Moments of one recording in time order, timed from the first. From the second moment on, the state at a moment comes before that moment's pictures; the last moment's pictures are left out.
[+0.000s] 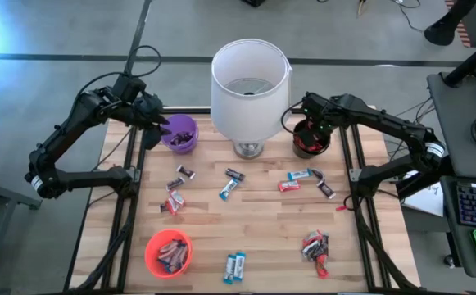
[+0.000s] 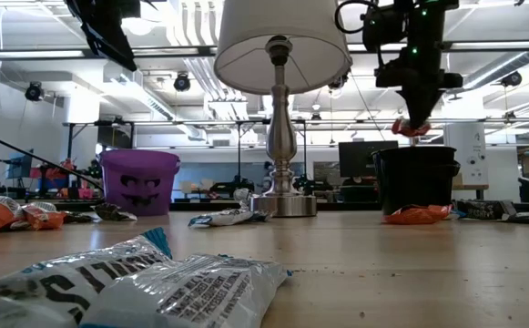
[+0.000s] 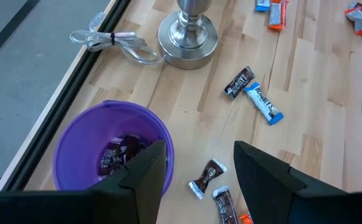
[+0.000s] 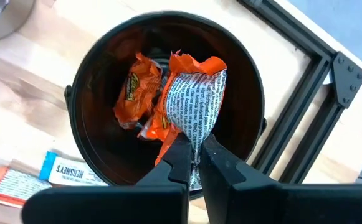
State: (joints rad) left arm 0.82 1.04 1.29 -1.21 0.35 0.36; right arm -0.58 1.36 1.22 -1.23 0.23 0.39
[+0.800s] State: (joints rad) left arm 0.82 1.04 1.29 -1.21 0.35 0.35; right arm -0.58 1.36 1.22 -1.27 0.24 0.33
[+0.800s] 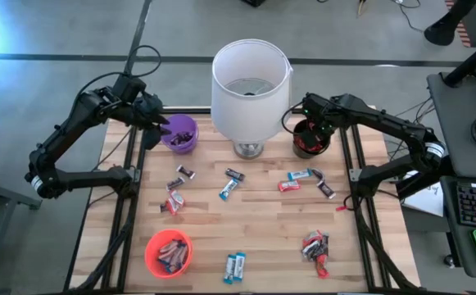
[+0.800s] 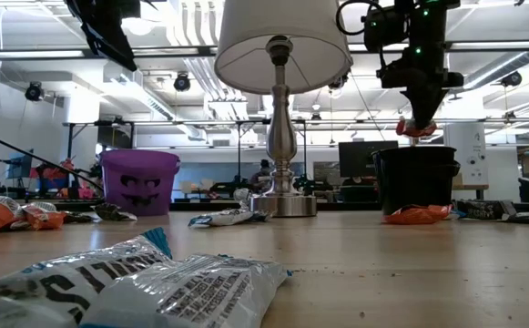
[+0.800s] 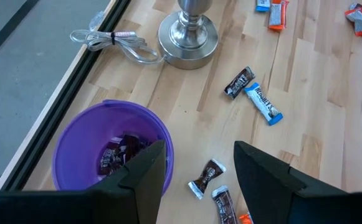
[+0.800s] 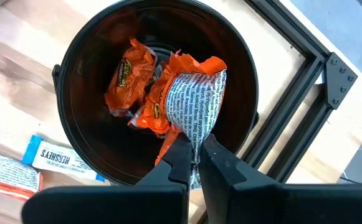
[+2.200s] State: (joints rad) left arm 0.82 1.04 1.29 -1.21 0.35 0.30; right arm -0.61 1.36 1.25 -1.26 0.15 0.36
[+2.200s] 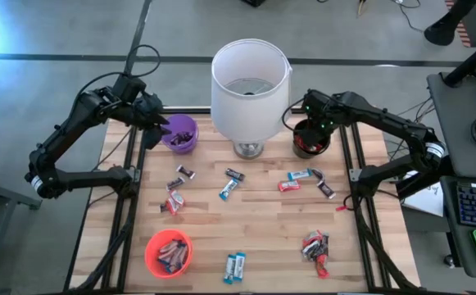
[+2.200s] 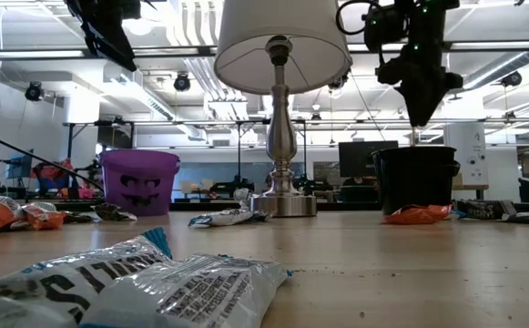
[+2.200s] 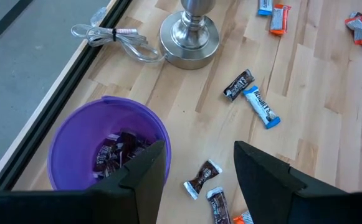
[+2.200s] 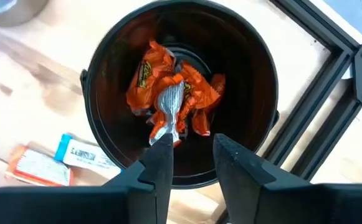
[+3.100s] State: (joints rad) left arm 0.82 1.04 1.29 -1.18 0.35 0.30; right arm -0.61 1.36 1.26 -1.26 0.15 0.39
